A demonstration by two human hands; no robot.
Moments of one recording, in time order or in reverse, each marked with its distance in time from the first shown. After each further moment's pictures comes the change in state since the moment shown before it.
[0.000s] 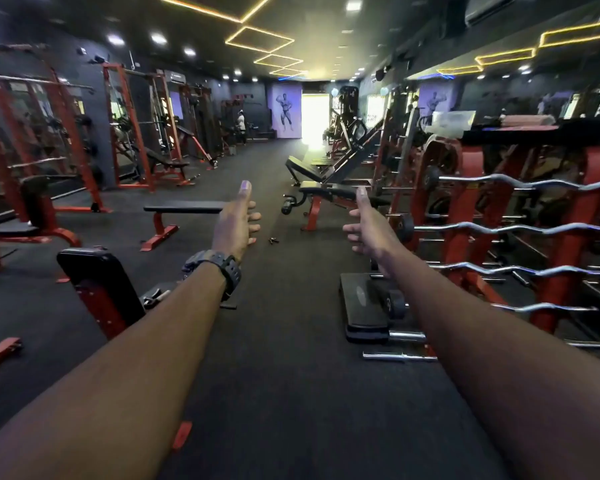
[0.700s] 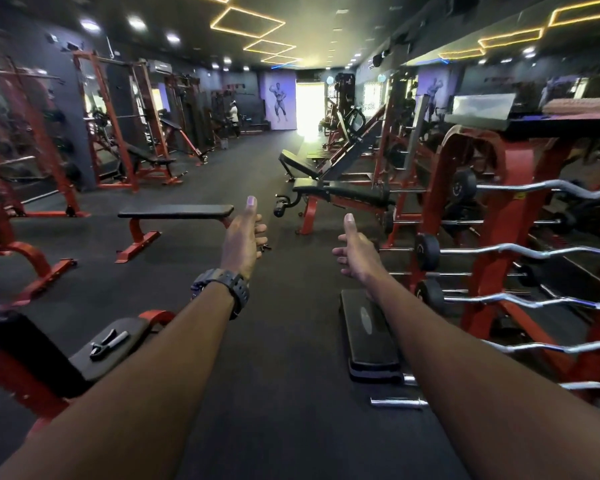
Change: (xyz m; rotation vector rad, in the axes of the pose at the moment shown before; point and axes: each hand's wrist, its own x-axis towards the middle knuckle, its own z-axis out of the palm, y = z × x) left_hand 0.300 -0.102 0.155 -0.052 -0.027 -0.056; right_hand 0.340 0.097 0.044 0.043 0.010 0.140
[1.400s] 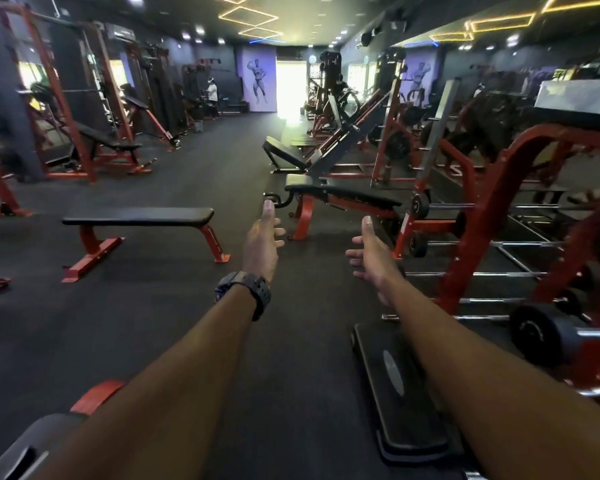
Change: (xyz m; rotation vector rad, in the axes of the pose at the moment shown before) left_hand 0.494 -0.129 0.043 -0.046 -0.101 -0.106; right_hand 0.461 0.001 0.173 0.002 0.098 0.058
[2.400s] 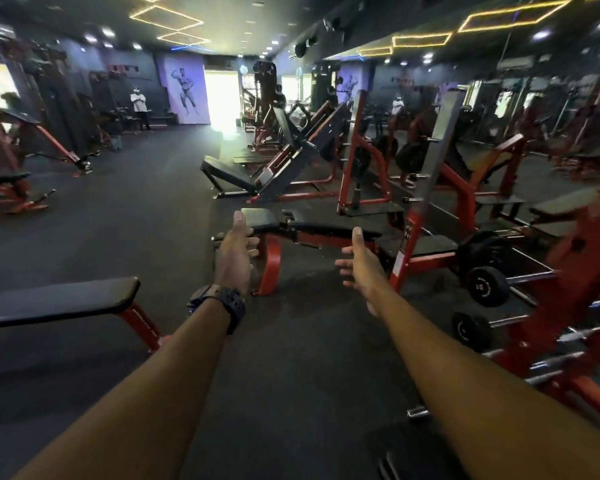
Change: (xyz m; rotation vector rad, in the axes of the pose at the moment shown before) left_hand 0.719 -0.058 0.075 -0.076 -0.131 0.023; right_hand 0.648 -0.058 0.193 0.040 0.184 0.028
